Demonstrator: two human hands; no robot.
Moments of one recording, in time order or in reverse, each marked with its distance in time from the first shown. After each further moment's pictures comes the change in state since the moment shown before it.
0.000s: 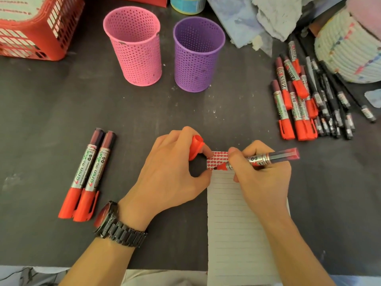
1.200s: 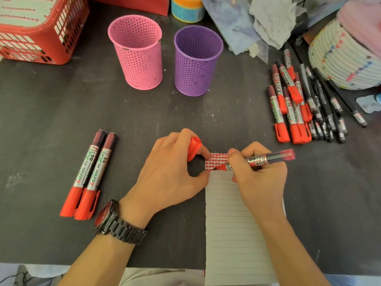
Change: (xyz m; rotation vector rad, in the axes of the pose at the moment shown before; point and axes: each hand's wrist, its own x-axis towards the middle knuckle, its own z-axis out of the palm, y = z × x) left_hand 0.000 -0.003 0.001 -0.002 0.016 0.018; right_hand 0.001 0.001 0.001 -0.027 0.042 0.006
